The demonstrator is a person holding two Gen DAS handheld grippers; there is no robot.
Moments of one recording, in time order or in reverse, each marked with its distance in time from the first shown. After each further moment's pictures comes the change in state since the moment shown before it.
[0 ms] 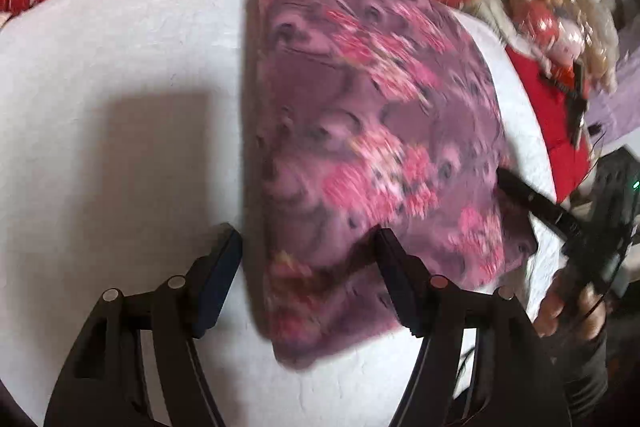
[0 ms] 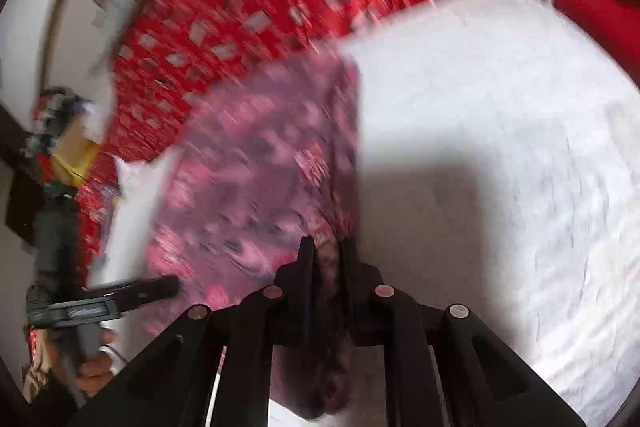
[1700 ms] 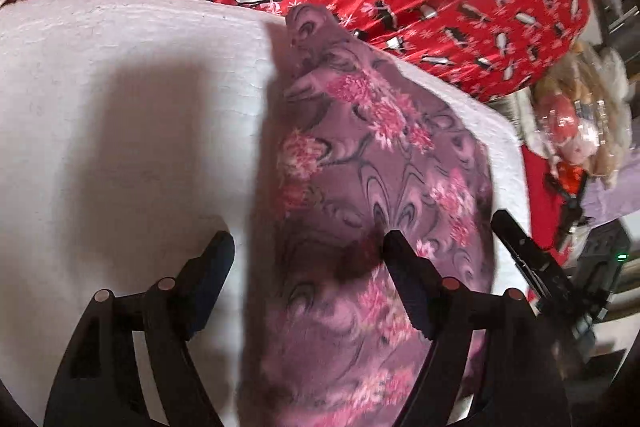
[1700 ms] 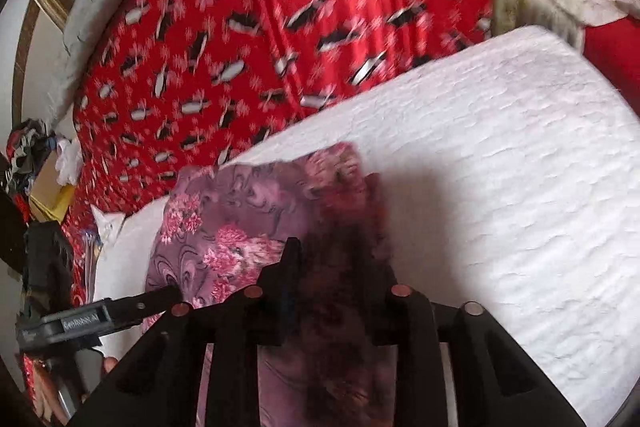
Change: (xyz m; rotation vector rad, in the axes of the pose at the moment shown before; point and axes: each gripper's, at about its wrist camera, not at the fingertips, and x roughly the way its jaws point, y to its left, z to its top) left arm 0.014 0.041 0.106 -0.225 -0.068 -0.091; right arm 0.044 0.015 0.096 0.025 -0.091 -0.077
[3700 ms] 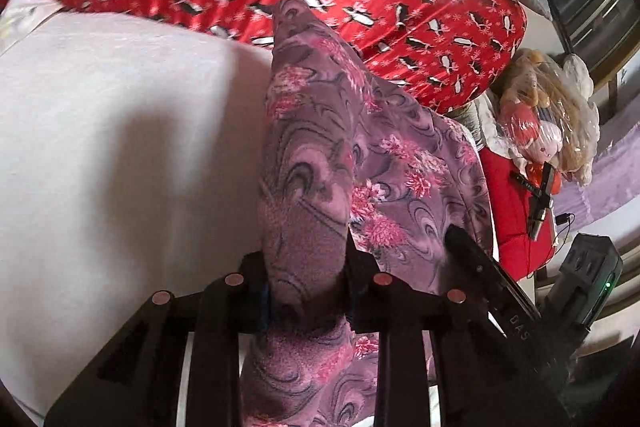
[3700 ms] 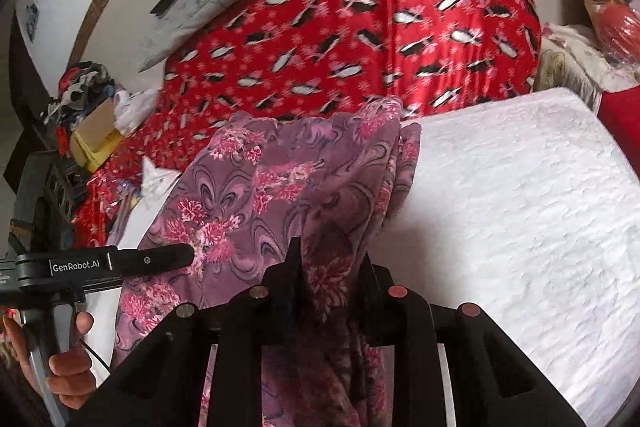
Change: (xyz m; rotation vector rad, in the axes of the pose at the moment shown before) left arm -0.113 0.008 -0.078 0.017 -0.145 -0.006; right arm -0.083 0.098 -0.067 -0.217 -0.048 0.119
